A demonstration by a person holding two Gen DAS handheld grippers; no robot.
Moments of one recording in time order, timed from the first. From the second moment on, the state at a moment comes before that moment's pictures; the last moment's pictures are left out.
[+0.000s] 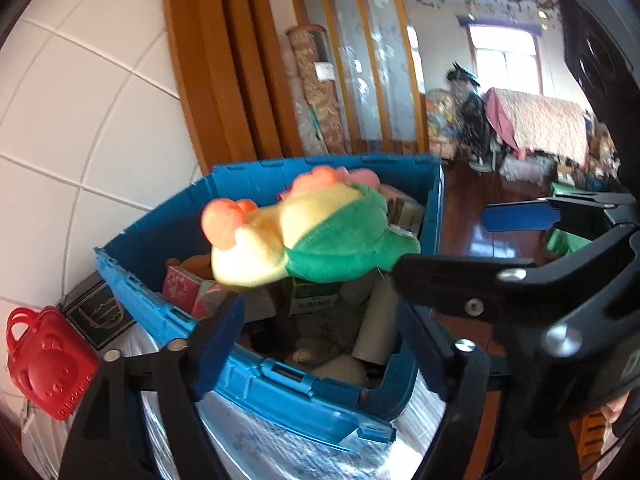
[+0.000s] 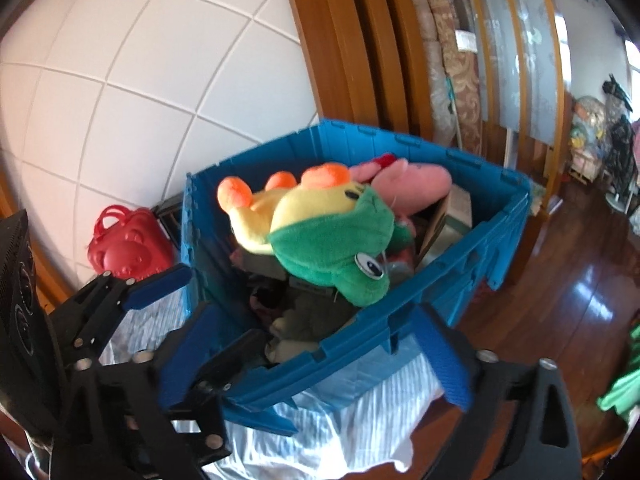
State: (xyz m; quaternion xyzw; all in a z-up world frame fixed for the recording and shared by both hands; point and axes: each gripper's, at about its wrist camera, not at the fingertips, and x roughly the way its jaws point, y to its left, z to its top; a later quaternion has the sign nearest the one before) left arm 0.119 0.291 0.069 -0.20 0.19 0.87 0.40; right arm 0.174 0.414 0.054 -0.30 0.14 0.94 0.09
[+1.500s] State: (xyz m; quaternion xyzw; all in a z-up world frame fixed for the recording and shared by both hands) left arm 0.147 0.222 0.071 -0.21 0.05 0.95 0.23; right arm 0.218 0.400 0.053 -0.23 0.05 0.96 0.15
